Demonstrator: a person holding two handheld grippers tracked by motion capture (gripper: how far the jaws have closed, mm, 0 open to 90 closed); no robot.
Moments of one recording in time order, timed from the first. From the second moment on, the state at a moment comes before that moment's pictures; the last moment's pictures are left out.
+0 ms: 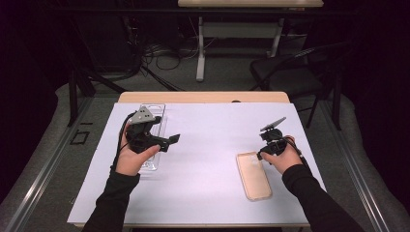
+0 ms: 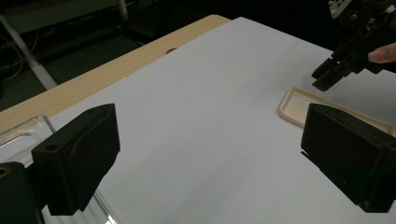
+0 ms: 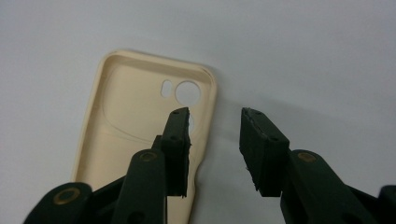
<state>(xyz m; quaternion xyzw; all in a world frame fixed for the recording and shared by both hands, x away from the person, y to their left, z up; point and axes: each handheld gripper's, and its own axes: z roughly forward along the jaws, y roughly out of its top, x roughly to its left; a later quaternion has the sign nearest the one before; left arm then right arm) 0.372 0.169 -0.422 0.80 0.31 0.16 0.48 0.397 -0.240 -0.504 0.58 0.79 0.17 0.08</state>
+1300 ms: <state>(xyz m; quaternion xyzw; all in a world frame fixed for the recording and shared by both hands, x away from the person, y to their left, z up) 0.373 0.172 -0.423 0.80 0.32 0.16 0.48 0.412 -0.240 -0.526 0.65 0.74 0.15 0.01</state>
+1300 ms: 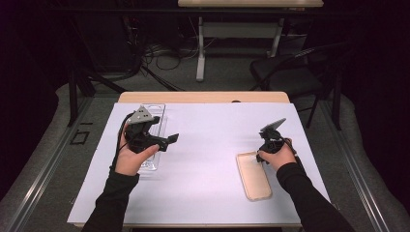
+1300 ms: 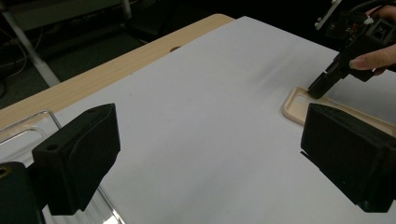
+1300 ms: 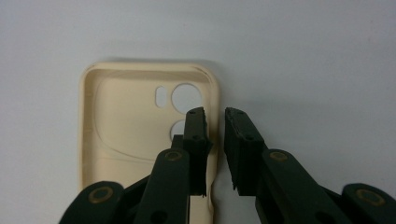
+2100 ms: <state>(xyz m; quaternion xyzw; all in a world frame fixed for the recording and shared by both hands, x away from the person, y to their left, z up) 0.373 0.173 -0.424 0.80 0.32 0.16 0.48 0.413 -0.238 -0.528 0.67 0.73 0.14 0.01</state>
